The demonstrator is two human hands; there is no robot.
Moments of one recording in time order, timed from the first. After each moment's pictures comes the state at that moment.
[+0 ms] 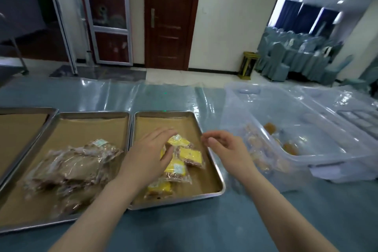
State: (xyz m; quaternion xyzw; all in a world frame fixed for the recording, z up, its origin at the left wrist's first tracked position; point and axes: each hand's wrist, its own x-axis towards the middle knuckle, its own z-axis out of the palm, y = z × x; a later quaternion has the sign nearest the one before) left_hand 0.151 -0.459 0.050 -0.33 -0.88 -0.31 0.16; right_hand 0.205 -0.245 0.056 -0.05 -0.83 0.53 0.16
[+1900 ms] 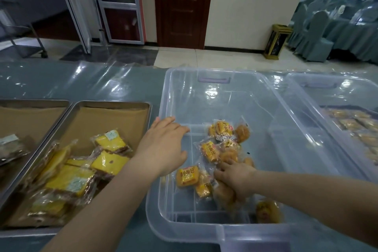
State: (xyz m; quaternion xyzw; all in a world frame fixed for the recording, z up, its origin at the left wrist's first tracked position) left_hand 0.091 -0.086 0.036 -0.28 -0.95 -0.09 0.03; right_hand 0.118 0.154 -0.064 0.21 -0.92 -0.16 -0.30
